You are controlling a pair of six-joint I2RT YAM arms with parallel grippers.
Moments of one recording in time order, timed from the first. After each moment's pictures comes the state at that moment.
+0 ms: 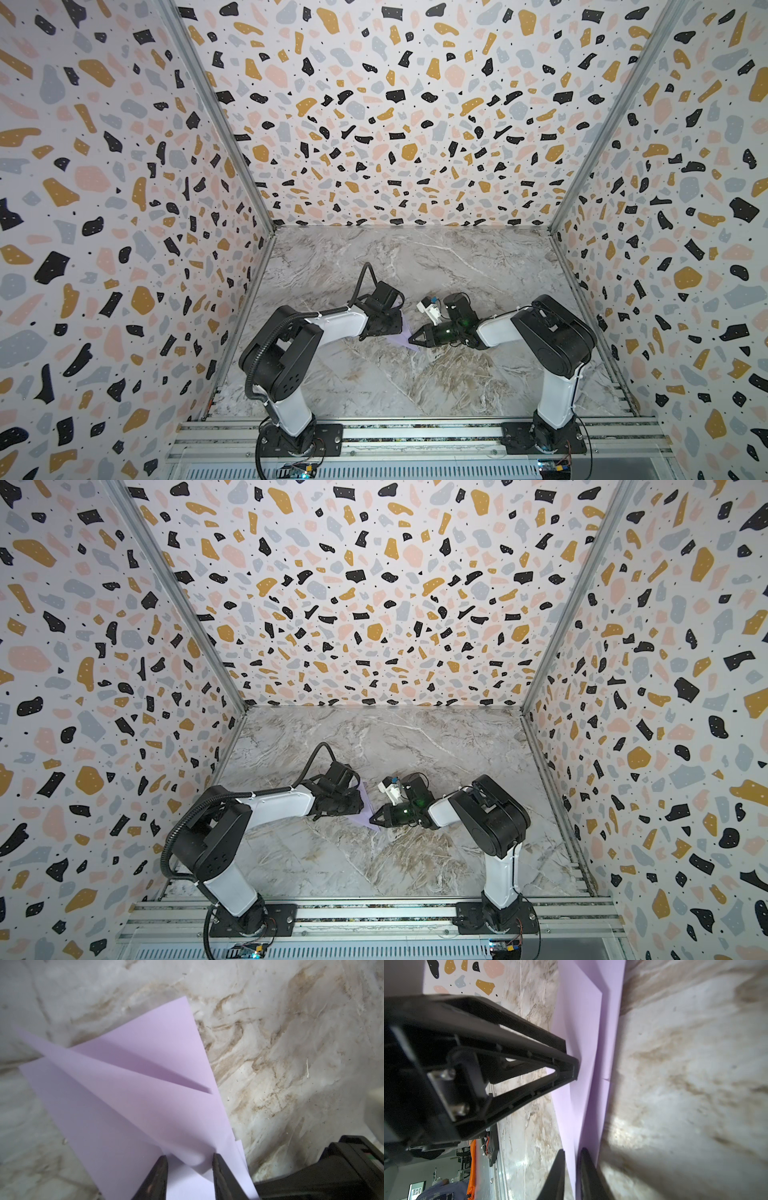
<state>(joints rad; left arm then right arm) -0.61 1.72 0.91 -0.26 0.08 -0.59 0.64 1.90 0.74 0.40 -0.75 0.54</state>
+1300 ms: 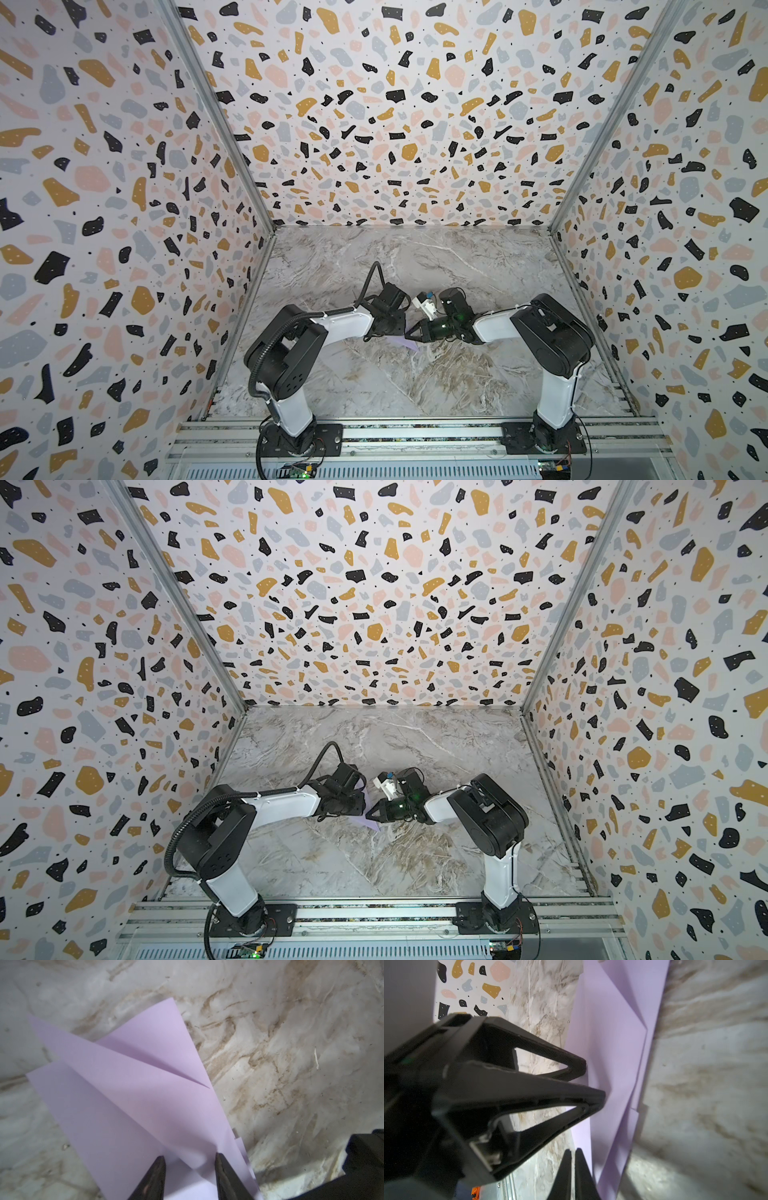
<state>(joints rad) -0.66 1.76 0.93 -0.29 0.00 -0.53 0.66 1.91 0.82 0.35 -0.77 0.55</state>
